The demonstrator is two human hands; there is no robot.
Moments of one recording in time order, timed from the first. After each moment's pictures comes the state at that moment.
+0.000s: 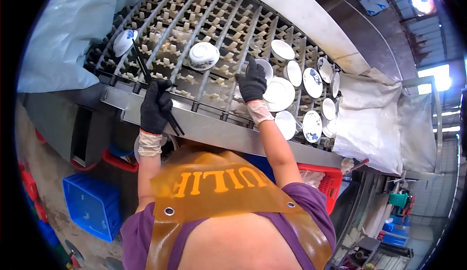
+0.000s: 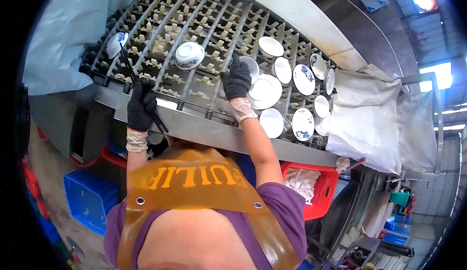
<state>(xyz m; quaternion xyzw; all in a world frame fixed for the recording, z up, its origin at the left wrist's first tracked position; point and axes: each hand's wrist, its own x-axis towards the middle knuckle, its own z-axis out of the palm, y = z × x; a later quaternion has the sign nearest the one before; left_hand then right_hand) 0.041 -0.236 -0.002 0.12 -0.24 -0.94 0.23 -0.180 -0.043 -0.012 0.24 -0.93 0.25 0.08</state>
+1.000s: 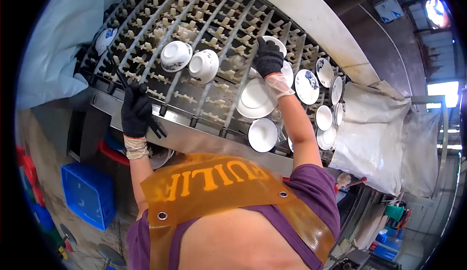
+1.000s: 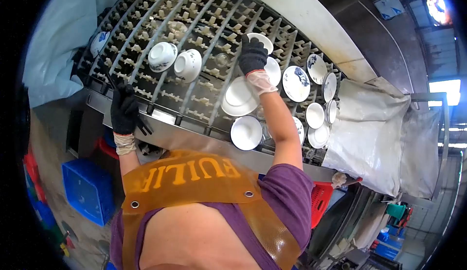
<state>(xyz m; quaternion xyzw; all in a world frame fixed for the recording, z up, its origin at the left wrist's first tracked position) 0.015 -0.197 -0.017 0.05 -0.18 -0.95 0.26 -0.336 0.007 -0.018 0.36 -0.92 0.02 0.17</state>
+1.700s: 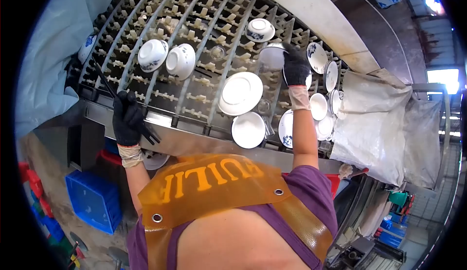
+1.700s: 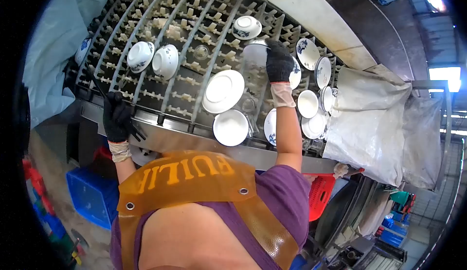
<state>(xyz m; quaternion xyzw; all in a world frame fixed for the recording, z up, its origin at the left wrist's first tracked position) -0.001 -0.159 -0.012 0.07 -0.22 -0.93 0.28 -0.371 0.136 -0.004 0.34 -0.89 0.25 0.18</state>
